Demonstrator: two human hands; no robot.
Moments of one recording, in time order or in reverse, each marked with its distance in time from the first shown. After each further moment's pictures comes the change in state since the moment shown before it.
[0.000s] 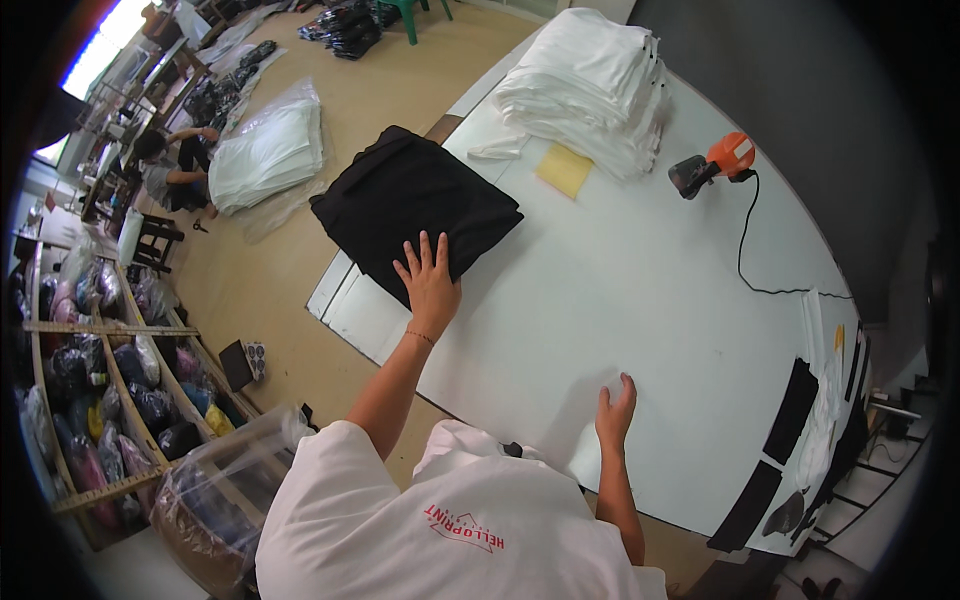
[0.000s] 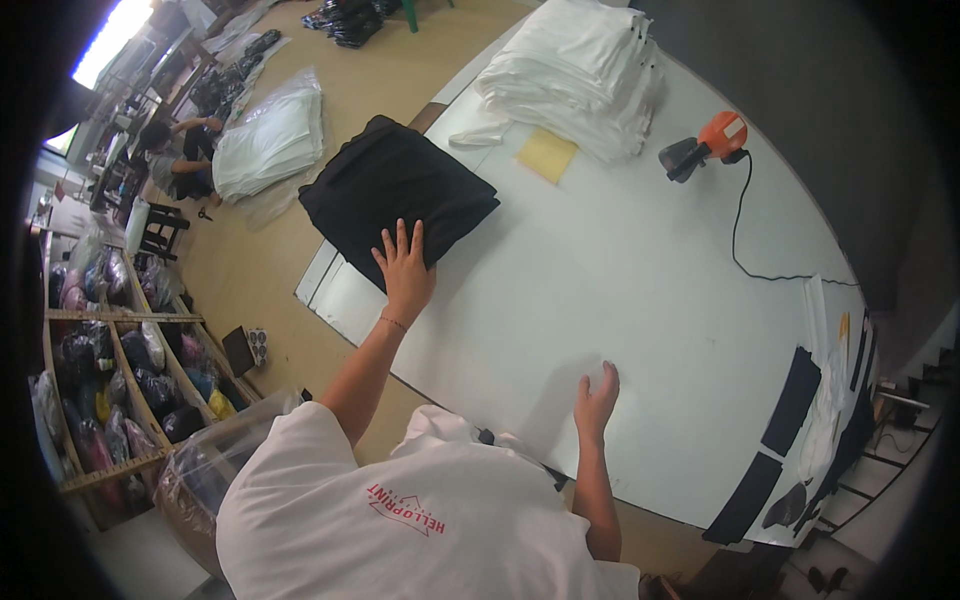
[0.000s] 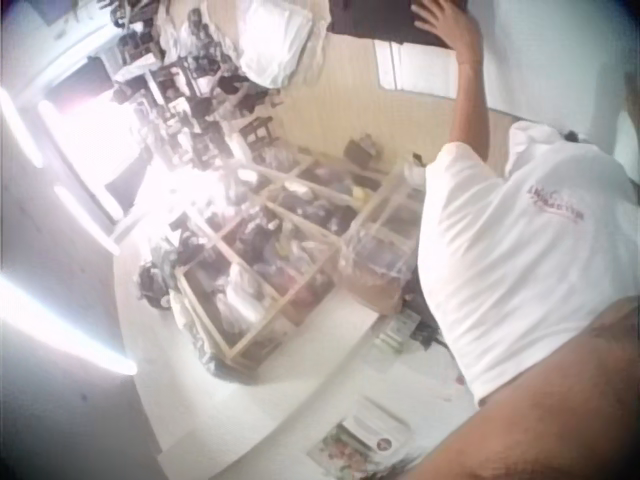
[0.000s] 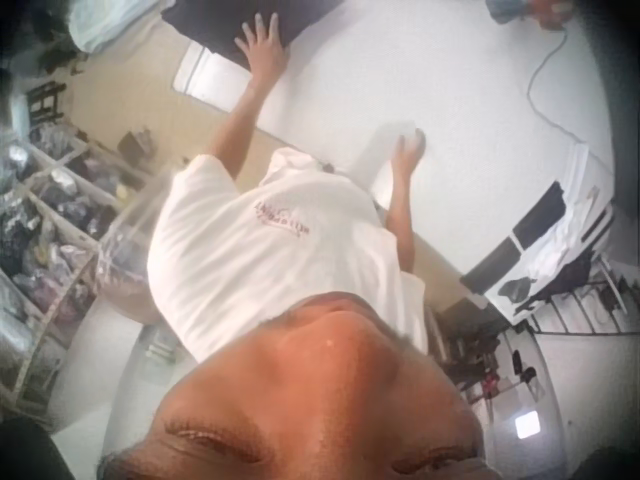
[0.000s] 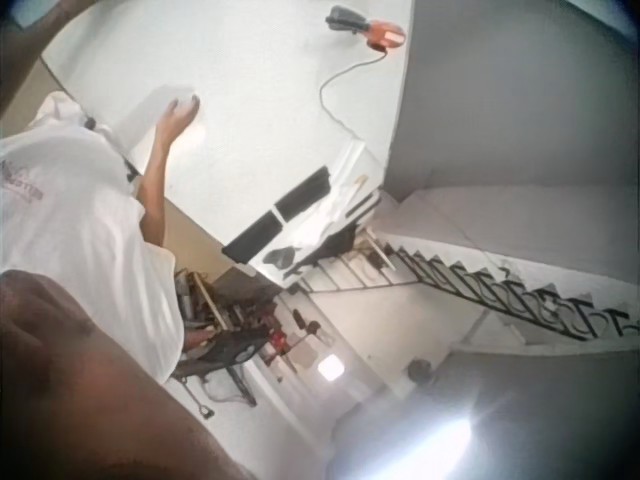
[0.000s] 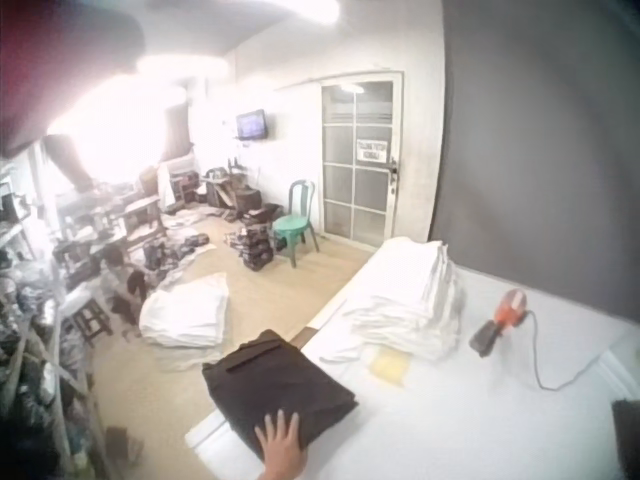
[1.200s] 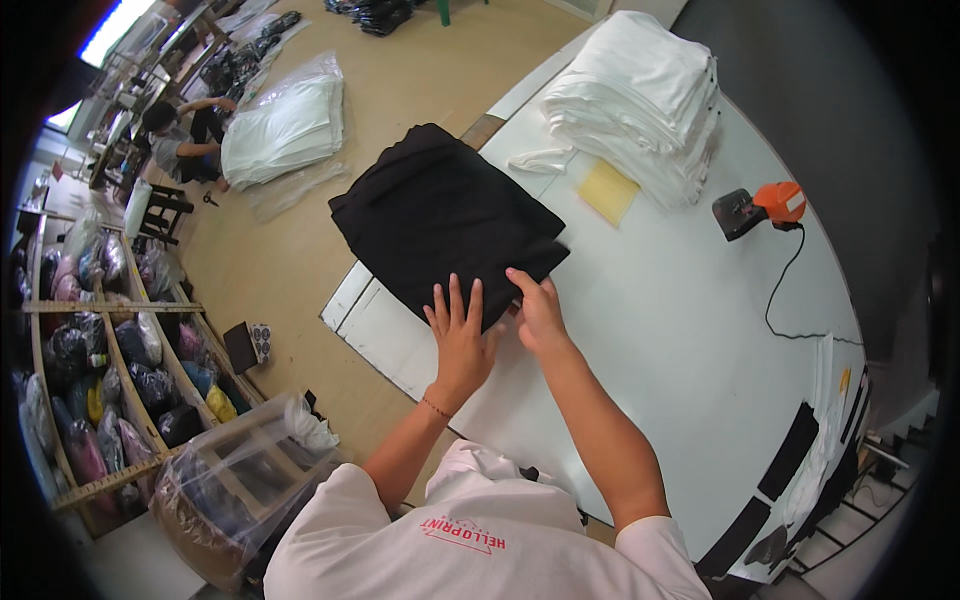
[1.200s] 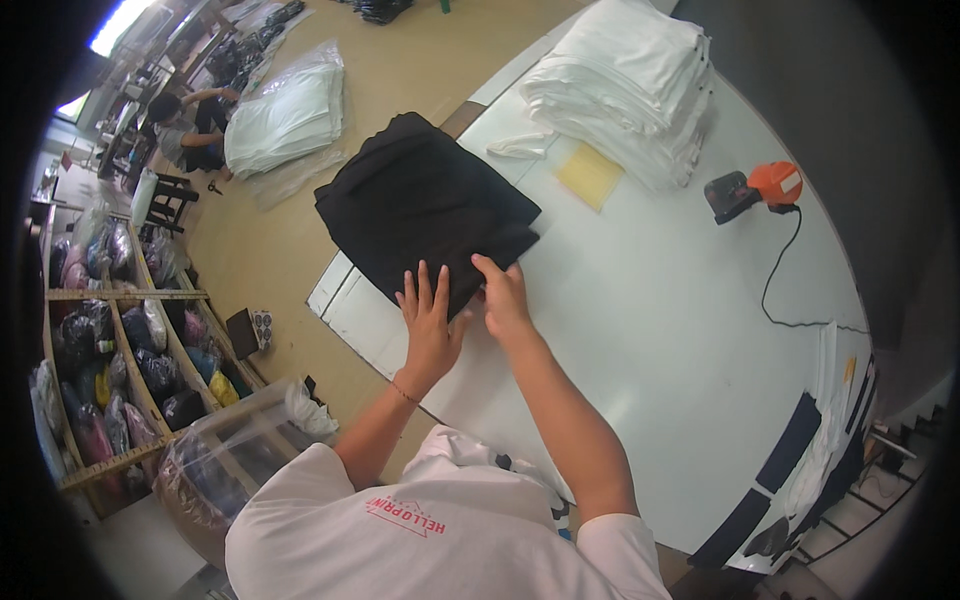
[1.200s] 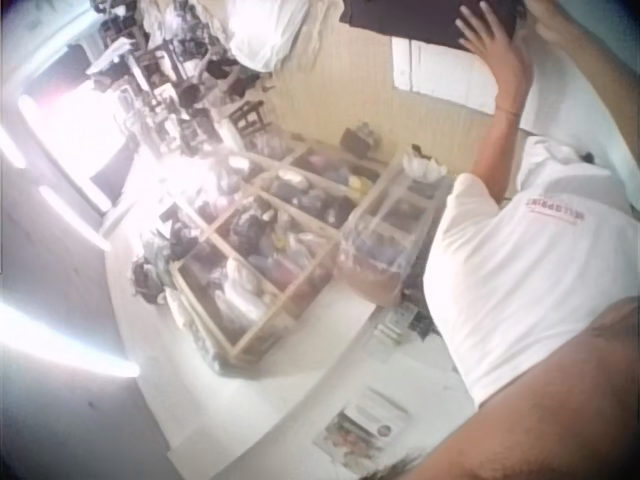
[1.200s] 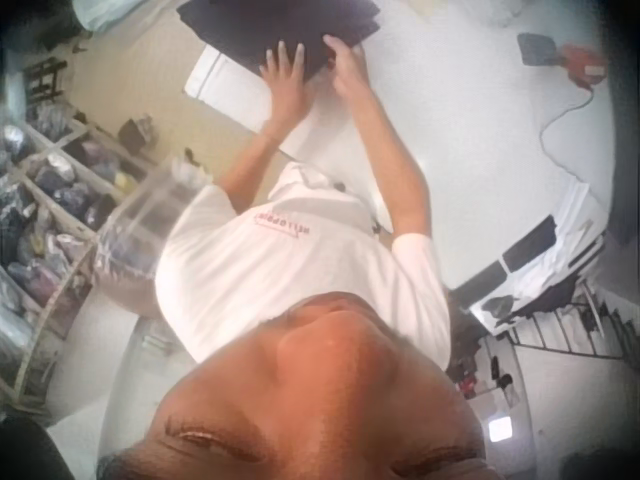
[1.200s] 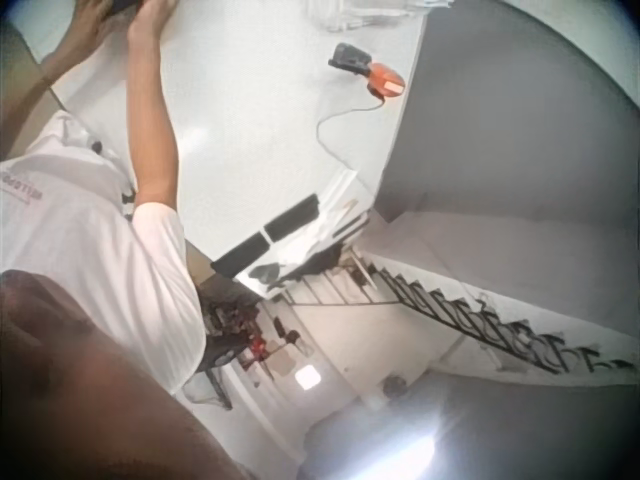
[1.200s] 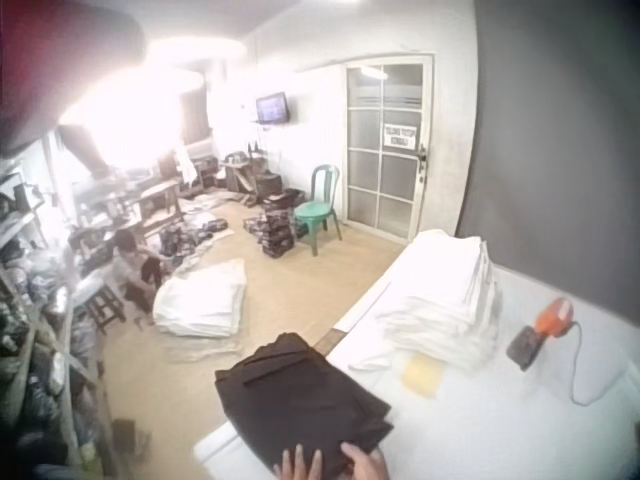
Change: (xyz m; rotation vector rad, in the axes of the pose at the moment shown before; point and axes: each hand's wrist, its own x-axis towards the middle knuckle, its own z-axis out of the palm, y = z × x) left_hand -0.033 0.011 -0.049 -0.362 -0.011 -0.005; right_hand 0.117 -0.311 0.118 1.232 -0.654 0.405
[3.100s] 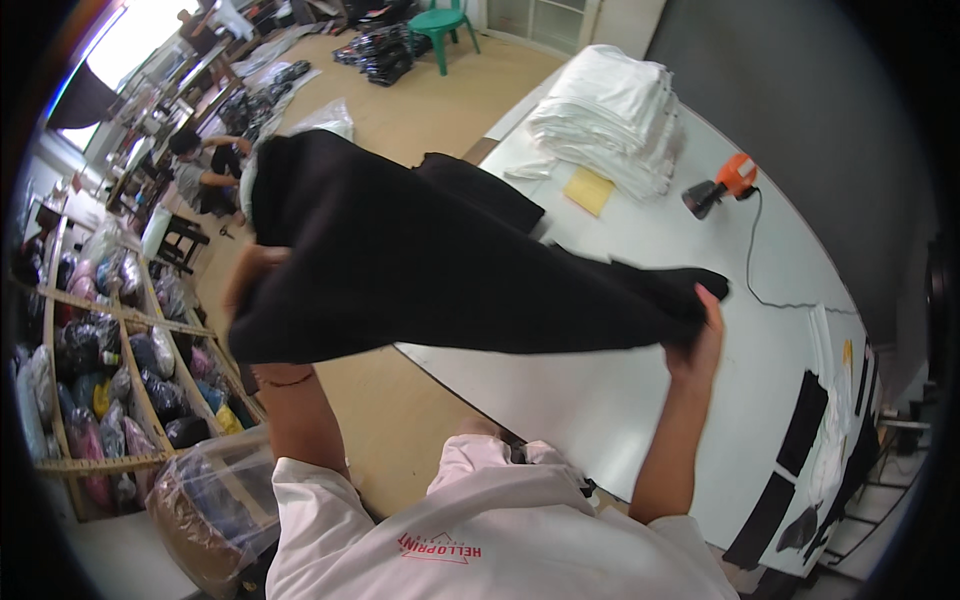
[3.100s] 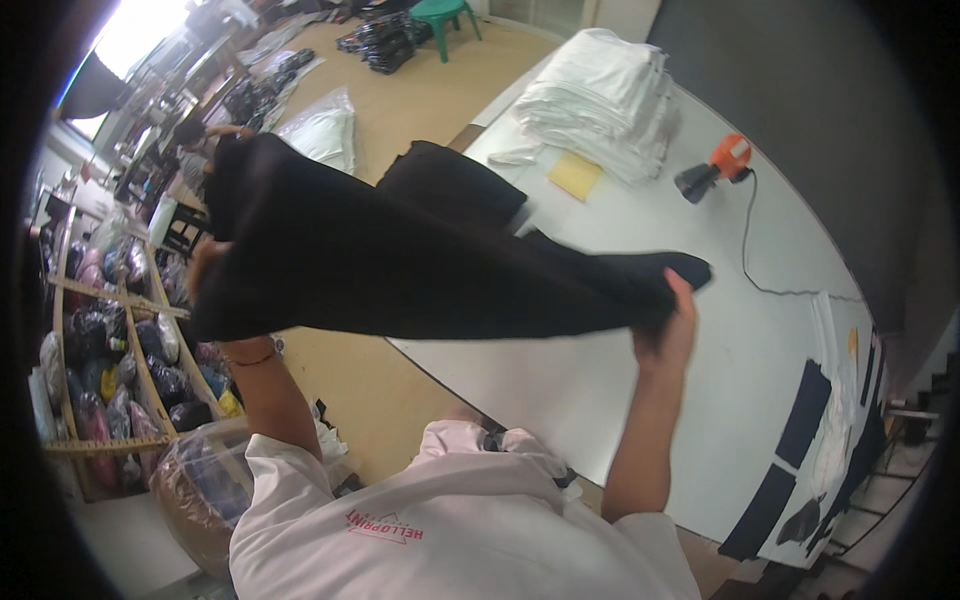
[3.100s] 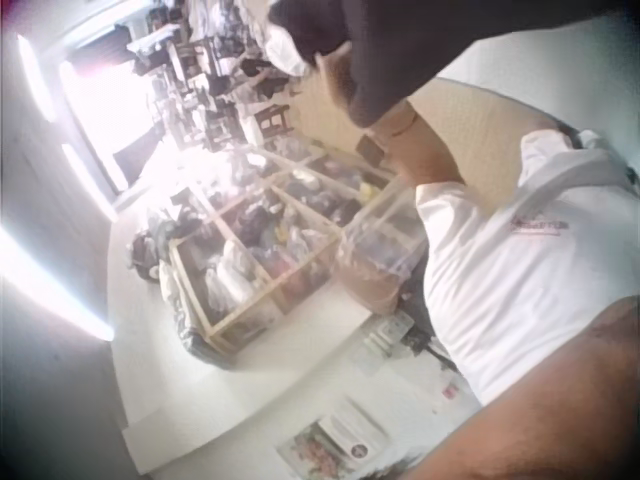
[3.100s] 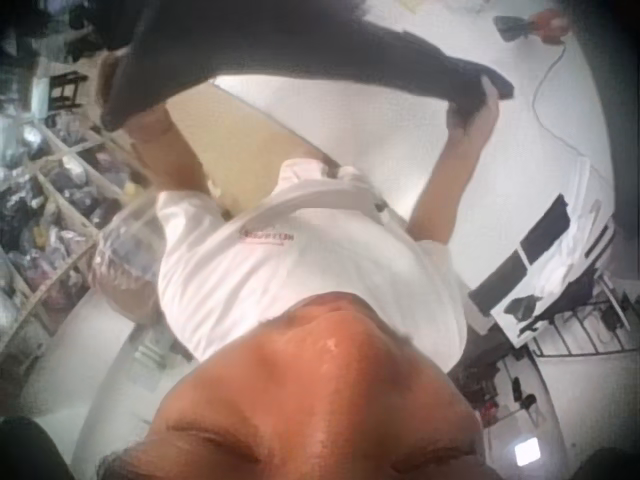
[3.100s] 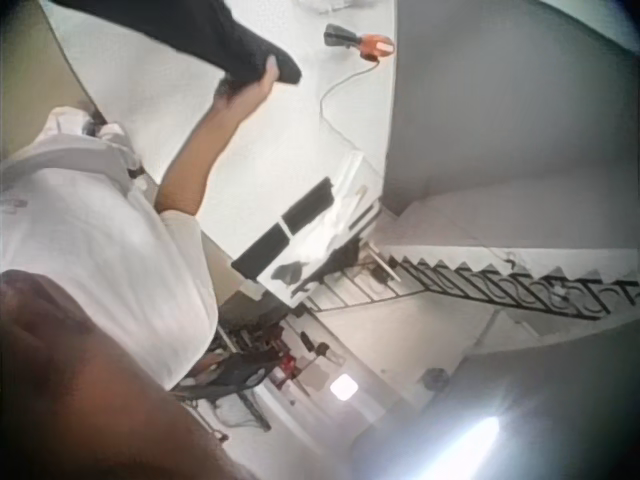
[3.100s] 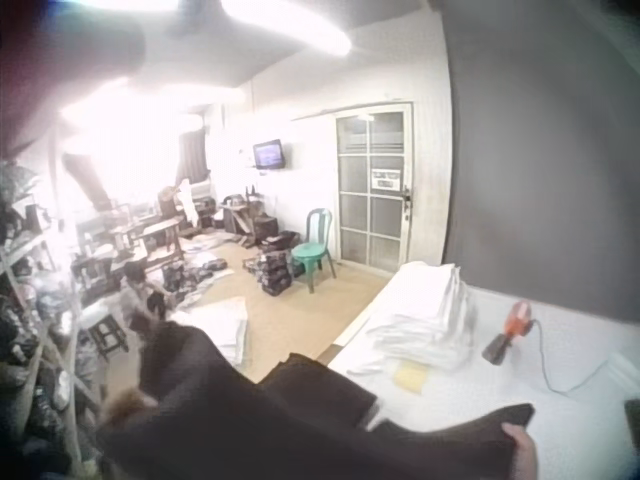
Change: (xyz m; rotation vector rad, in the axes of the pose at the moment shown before) left_hand -0.039 0.005 -0.264 -1.325 0.572 0.452; right_hand -0.210 -0.121 -0.104 0.235 0.136 -0.434
